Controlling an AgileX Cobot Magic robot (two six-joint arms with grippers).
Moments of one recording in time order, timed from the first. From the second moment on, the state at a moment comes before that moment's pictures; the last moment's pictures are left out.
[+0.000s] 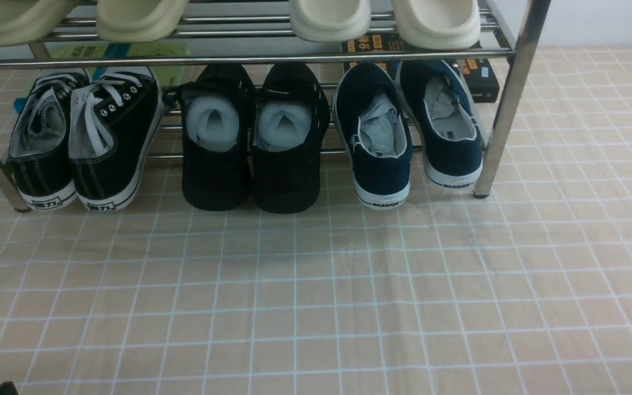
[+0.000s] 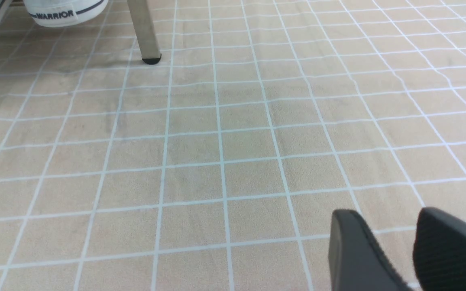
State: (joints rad) right arm -0.08 -0.01 0.01 0.06 0.39 0.01; left arm 0.00 -0.01 0.02 0.07 0.38 -0.12
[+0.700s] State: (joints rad) right arm -0.08 -0.01 0.02 0.67 0.40 0.26; left arm 0.00 -0.01 0.02 0.07 0.38 -0.12
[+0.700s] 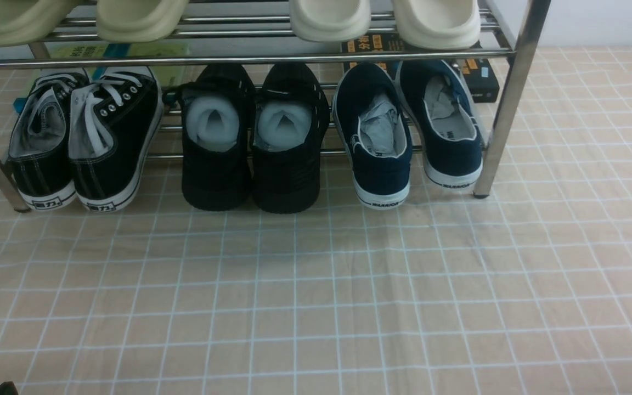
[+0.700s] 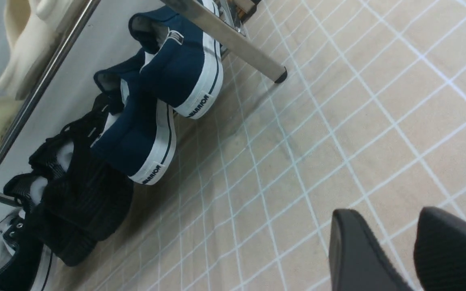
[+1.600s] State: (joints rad) right arm -0.08 0.85 -0.70 0.40 0.86 -0.03; left arm 0.00 -0.01 0.02 0.07 0.38 -0.12
